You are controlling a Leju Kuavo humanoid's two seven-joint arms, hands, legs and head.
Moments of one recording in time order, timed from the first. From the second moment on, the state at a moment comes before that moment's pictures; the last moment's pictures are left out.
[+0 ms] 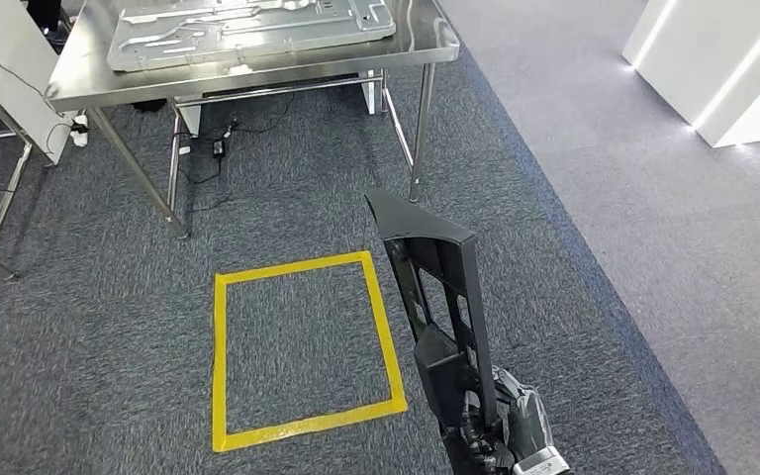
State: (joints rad) left arm 0.06 -0.04 0.57 -0.36 -0.43 0.03 -0.42; right arm 0.40 -0.11 0.37 -2.00 0.18 -0.39 -0.34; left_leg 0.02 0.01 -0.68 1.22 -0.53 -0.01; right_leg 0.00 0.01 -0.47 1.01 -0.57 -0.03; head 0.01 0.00
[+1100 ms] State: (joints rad) left arm 0.05 -0.06 0.75 -0.34 -0.57 0.03 -0.41; right arm 0.41 -0.15 0.40 -1.99 0.24 -0.47 -0.20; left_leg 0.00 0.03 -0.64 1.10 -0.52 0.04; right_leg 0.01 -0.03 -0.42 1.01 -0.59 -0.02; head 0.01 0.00
